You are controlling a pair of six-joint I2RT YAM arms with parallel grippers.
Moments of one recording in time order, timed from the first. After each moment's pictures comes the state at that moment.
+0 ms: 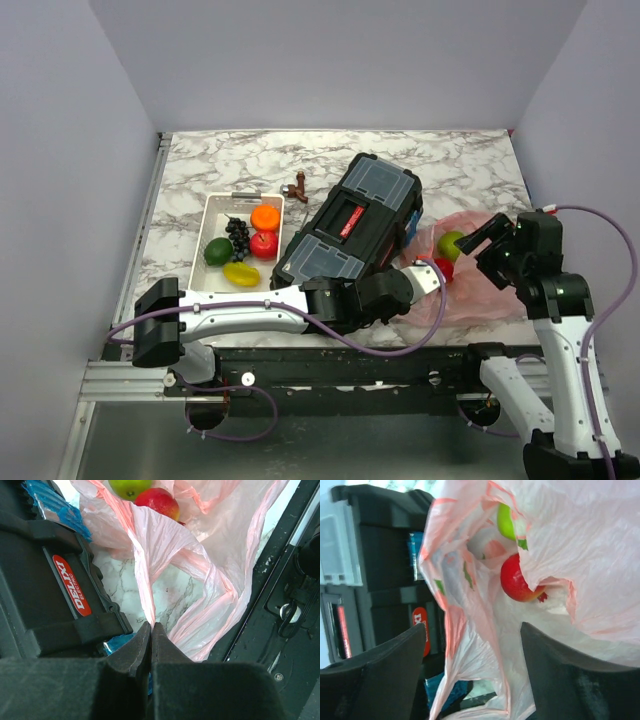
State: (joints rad) left arm -1.40 1.54 1.26 -0.32 -0.37 -0.07; right arm 0.03 0.74 0.96 -0.98 0.02 0.81
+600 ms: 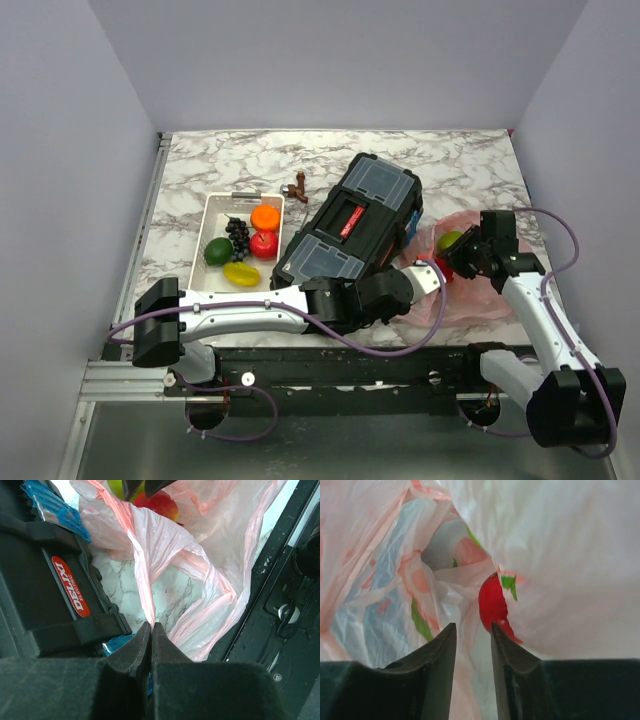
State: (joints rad) left arm -1.40 1.54 1.26 -0.32 -0.37 -0.07; right arm 0.03 0.97 0.70 -0.61 -0.05 0.83
